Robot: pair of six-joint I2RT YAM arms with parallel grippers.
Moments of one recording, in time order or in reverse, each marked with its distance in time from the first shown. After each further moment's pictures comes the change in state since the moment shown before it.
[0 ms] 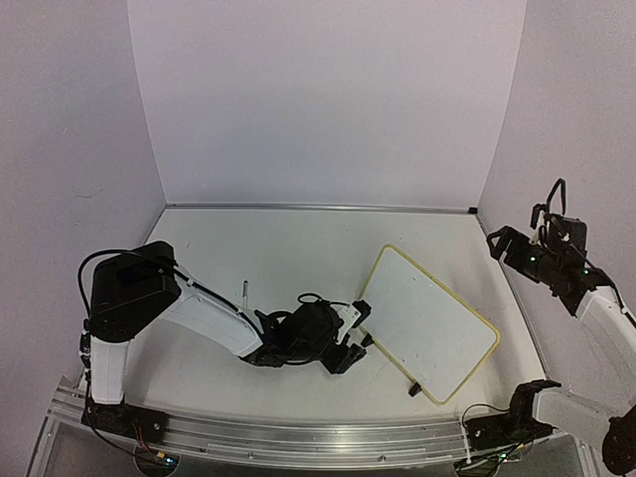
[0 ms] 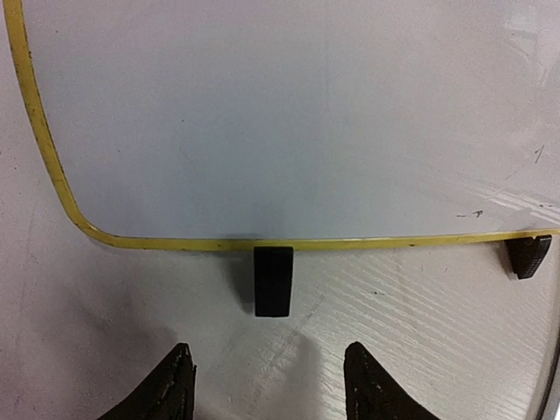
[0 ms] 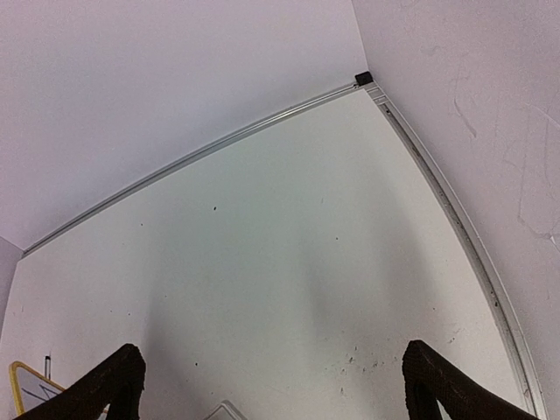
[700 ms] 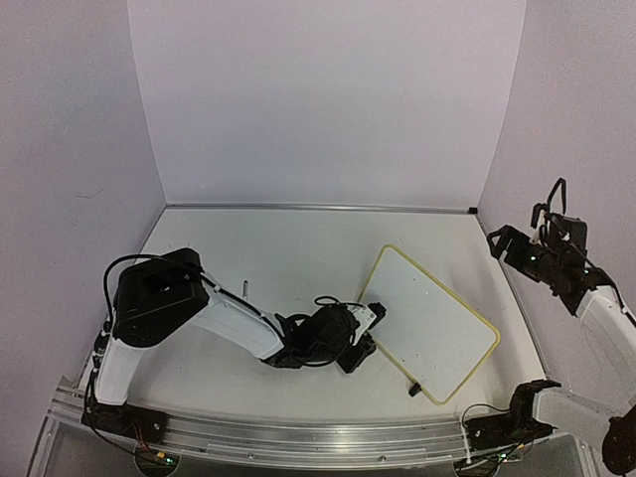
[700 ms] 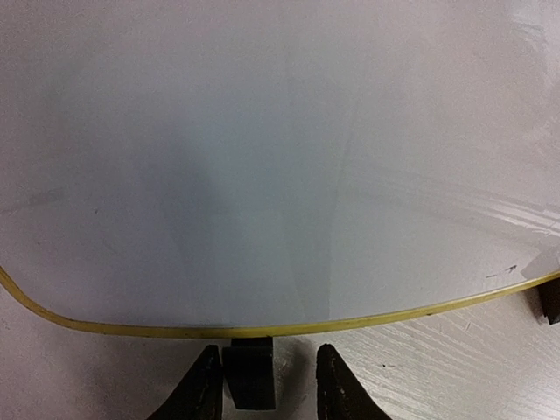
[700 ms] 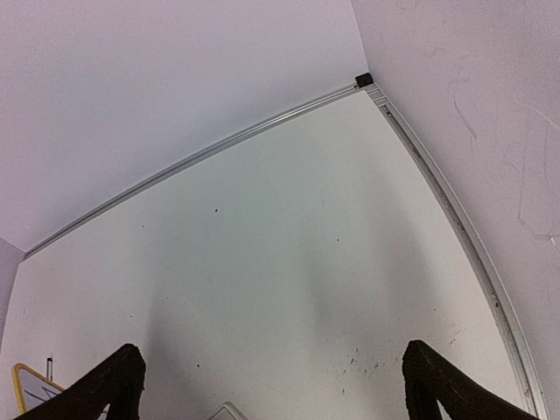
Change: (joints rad) left arm -0.010 0.140 0.145 0.013 -0.033 0.054; right arm 0.000 0.000 0.004 -0.001 0.000 0.005
